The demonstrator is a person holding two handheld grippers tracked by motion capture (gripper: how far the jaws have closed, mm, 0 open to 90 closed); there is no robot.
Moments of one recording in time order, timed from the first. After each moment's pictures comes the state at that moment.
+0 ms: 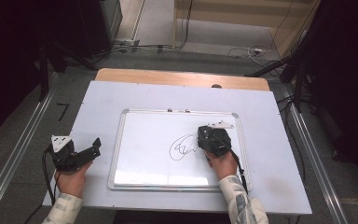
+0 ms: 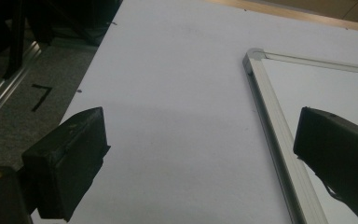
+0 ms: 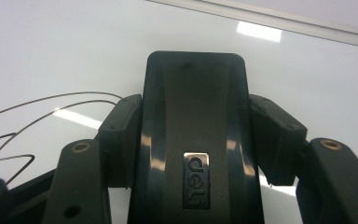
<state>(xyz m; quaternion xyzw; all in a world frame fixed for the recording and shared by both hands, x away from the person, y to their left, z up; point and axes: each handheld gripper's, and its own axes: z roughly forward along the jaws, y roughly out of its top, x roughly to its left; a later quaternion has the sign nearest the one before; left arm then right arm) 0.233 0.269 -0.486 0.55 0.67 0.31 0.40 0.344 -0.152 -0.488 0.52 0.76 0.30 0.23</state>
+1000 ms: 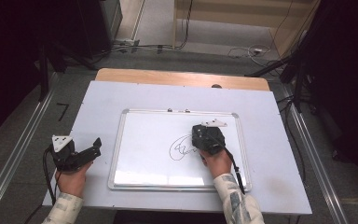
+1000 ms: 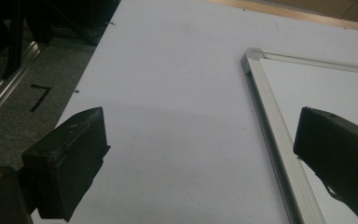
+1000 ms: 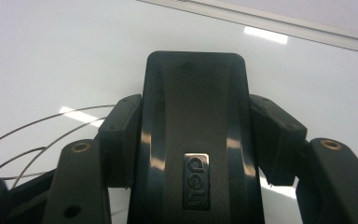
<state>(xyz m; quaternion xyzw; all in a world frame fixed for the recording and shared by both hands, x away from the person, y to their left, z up) 0.234 0.268 -0.486 0.55 0.67 0.31 0.40 0.348 -0.134 -0.488 0.52 0.77 0.31 0.22</state>
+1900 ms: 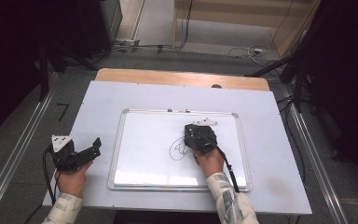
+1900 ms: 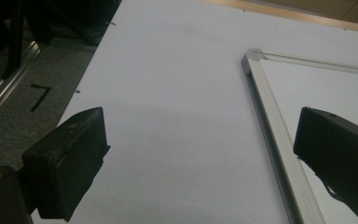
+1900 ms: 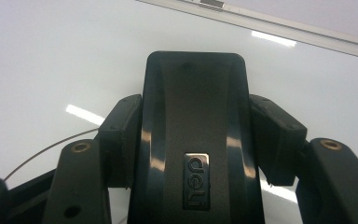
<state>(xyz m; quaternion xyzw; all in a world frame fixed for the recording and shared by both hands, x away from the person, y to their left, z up) 0.234 0.269 -0.486 0.55 0.67 0.31 0.40 0.349 -0.109 -0.489 0.50 0.78 0.31 0.22</state>
